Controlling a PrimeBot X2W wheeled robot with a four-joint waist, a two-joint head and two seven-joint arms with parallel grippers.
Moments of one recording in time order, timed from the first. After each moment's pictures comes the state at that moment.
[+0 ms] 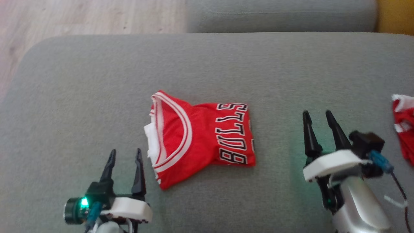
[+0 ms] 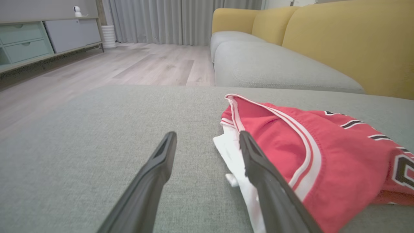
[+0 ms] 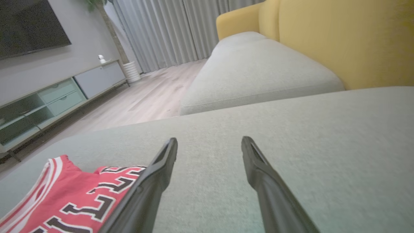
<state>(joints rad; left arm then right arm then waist) -0.10 0.05 -0.19 0.41 -0.18 0.05 -0.25 -0.29 -0.06 0.10 0.56 0.29 0.13 -0.25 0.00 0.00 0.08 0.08</state>
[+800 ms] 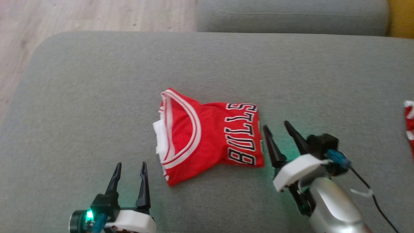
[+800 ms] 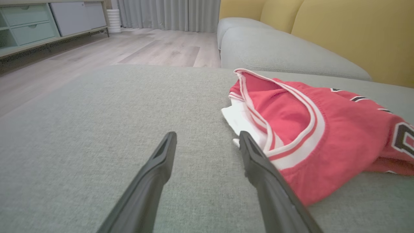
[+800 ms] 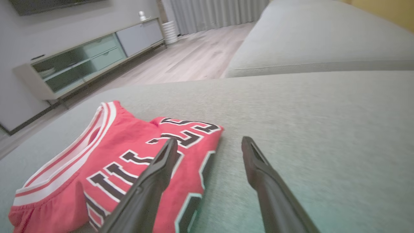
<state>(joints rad) -0.03 0.05 -0.20 0.40 -0.19 0.05 -0.25 -0.33 -0.05 0.32 0.69 0.31 0.13 -0.25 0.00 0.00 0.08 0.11</state>
